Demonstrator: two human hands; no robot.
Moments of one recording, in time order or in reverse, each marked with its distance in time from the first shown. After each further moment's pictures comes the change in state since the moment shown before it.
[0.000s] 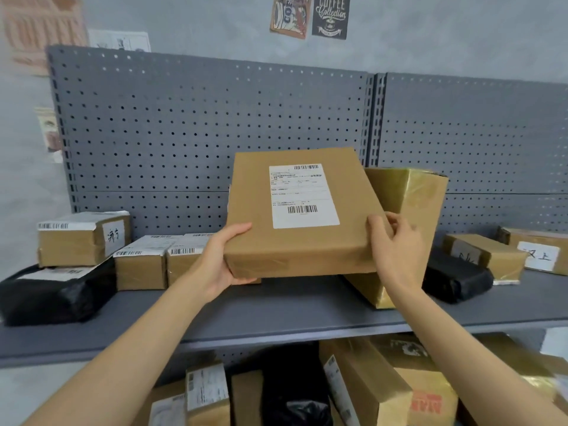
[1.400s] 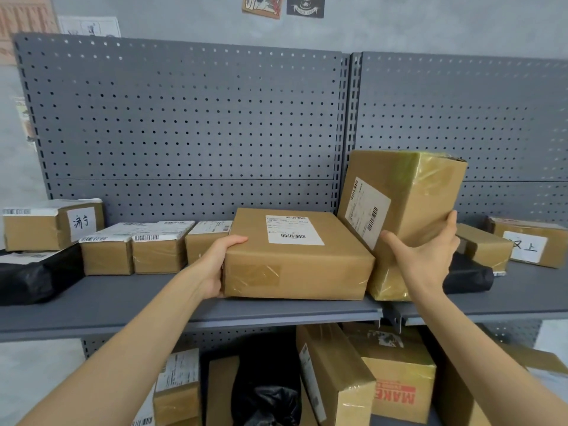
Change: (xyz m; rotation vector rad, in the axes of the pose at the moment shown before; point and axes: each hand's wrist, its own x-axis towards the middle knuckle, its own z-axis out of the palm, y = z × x) left_hand 0.018 -0.047 0.065 0.175 0.276 -0.293; right_hand 0.052 0.087 -0.068 0.052 0.102 0.115
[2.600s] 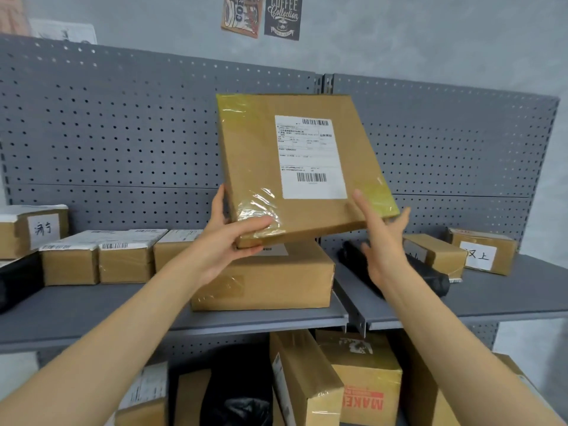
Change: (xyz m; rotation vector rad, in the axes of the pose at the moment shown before) left_hand -0.044 0.034 0.052 -0.119 -0.357 0.556; right_hand -0.002 -0.065 -0.016 0.627 -0.345 0.287
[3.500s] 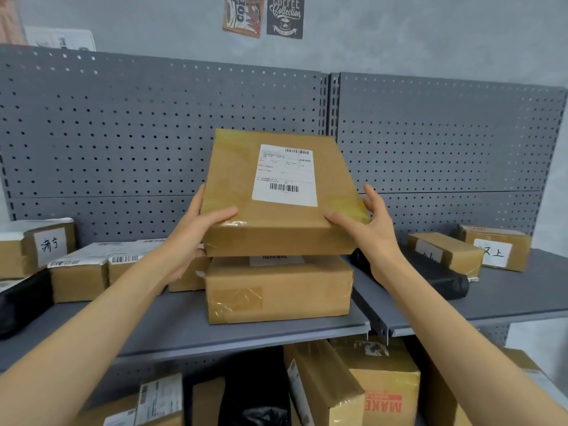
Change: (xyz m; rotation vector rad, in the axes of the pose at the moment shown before) left_hand 0.011 0.030 -0.063 0.318 0.102 -0.047; right_hand 0.012 0.009 0.031 -0.351 -0.122 -0.219
